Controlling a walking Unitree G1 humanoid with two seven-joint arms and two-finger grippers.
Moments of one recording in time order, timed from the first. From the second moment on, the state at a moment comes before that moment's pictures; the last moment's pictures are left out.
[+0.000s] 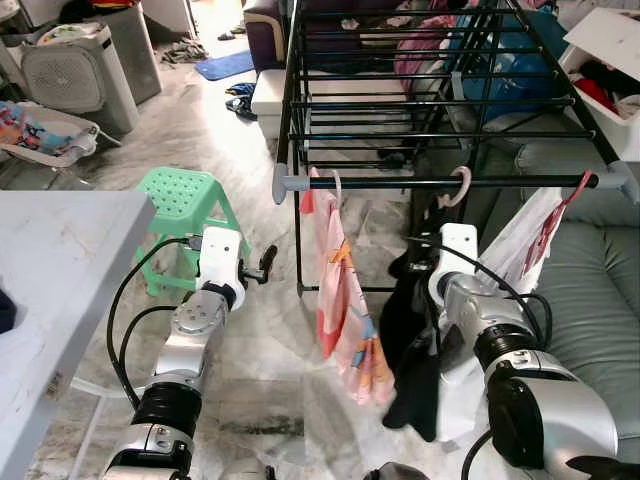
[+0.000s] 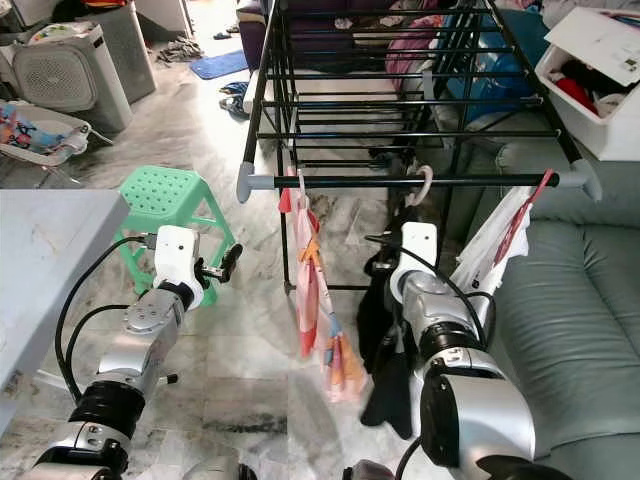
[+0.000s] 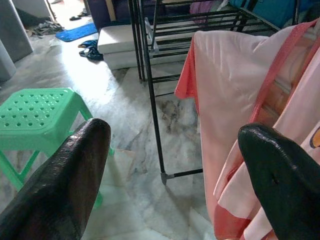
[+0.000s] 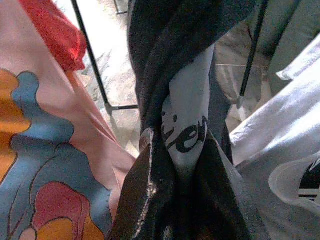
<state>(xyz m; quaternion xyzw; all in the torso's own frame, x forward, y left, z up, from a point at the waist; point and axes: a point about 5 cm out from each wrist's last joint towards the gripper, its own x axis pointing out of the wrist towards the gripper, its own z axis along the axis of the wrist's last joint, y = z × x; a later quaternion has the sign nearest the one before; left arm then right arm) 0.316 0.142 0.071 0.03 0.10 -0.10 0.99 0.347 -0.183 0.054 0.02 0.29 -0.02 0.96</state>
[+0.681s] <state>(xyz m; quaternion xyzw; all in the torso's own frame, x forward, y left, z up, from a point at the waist) 0.317 0.144 0.072 0.03 0.09 -0.09 0.99 0.328 -0.211 0.046 -0.09 0.23 -0.06 0.97</state>
